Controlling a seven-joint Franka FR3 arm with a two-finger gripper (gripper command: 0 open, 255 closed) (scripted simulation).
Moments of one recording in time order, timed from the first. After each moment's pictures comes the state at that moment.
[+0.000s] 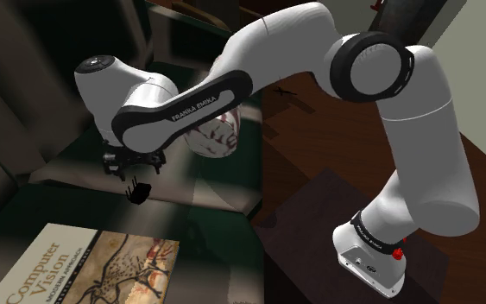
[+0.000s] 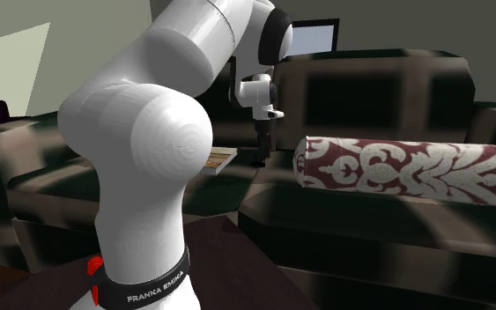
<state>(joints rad) 0.34 0.79 0.46 -1.43 -0.46 2.04 1.32</state>
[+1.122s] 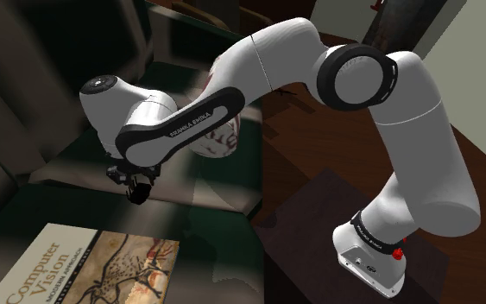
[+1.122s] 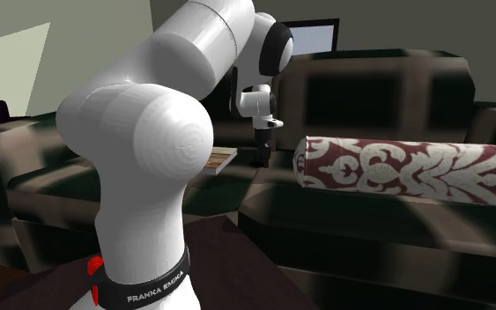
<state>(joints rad) 0.36 0.86 0.44 -1.41 -0.48 2.09 1.34</state>
